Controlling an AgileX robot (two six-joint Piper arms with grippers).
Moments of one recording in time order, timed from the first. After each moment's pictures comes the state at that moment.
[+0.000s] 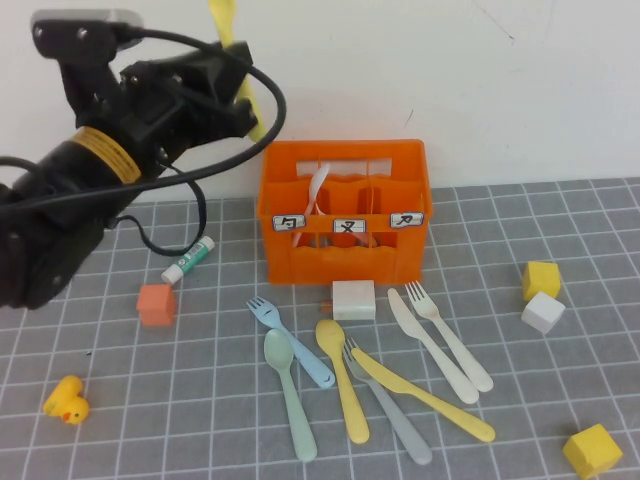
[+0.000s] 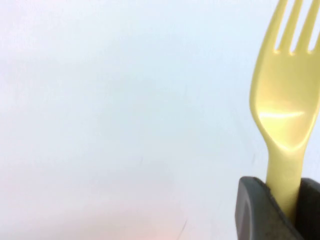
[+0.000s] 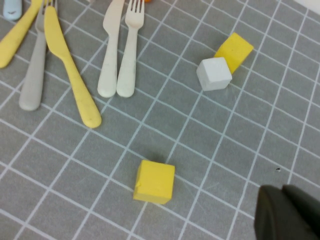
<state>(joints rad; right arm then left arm) -0.07 0.66 -0.47 0.43 0.72 -0.89 -0.26 1.55 -0.96 0.47 -0.69 -0.71</state>
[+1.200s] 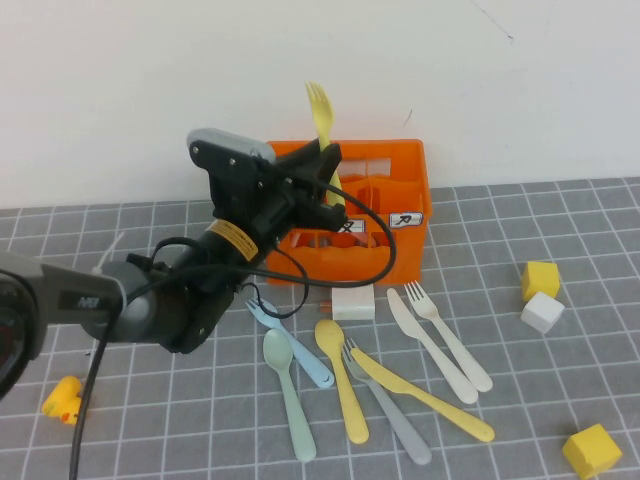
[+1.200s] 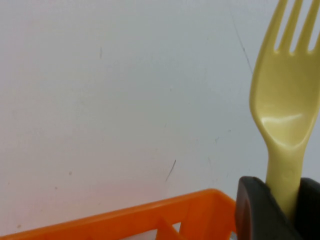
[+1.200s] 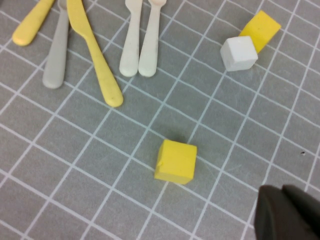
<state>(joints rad) -0.07 0.66 -0.47 0.43 0.80 -0.89 -0.37 2.09 -1.07 0.29 -1.11 -0.43</state>
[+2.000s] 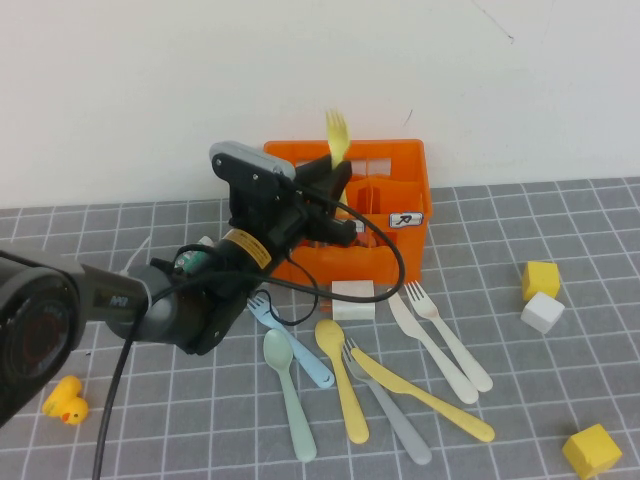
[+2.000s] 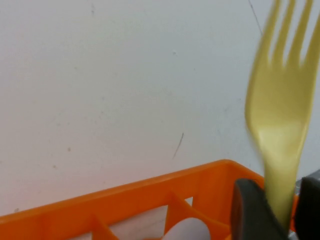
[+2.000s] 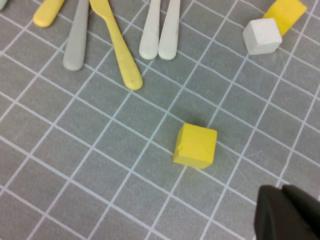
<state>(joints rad) -0.07 0.66 -0.47 0.42 0.86 -0.89 -0.38 2.19 -1.15 0.30 -1.10 -0.36</state>
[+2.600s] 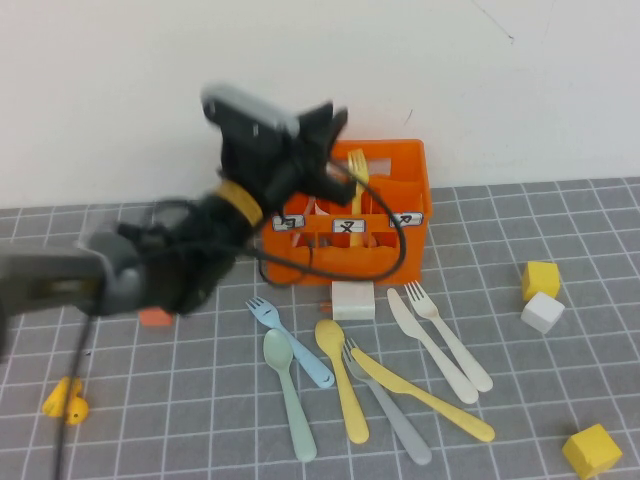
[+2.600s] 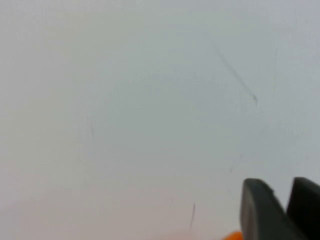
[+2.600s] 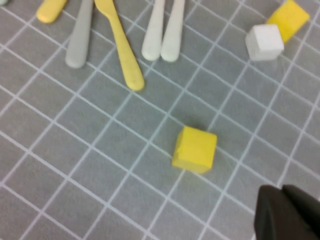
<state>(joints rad) -0.07 0.66 -0.47 0.44 0.86 -0.94 -0.38 2.02 -1.15 0.32 -1.00 -0.22</state>
